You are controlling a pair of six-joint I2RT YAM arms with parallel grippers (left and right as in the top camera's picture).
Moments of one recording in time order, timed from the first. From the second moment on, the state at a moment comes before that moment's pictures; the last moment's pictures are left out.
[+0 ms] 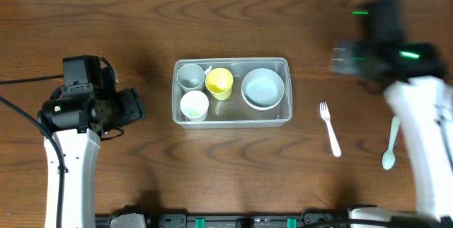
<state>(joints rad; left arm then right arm) 0.14 1.22 1.14 -1.14 0.12 -0.25 0.07 1.47 1.55 -1.16 0.21 0.35</state>
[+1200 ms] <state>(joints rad) 0.14 1.22 1.14 -1.14 0.12 -0.25 -0.65 1.43 0.80 -0.88 0.02 0.24</state>
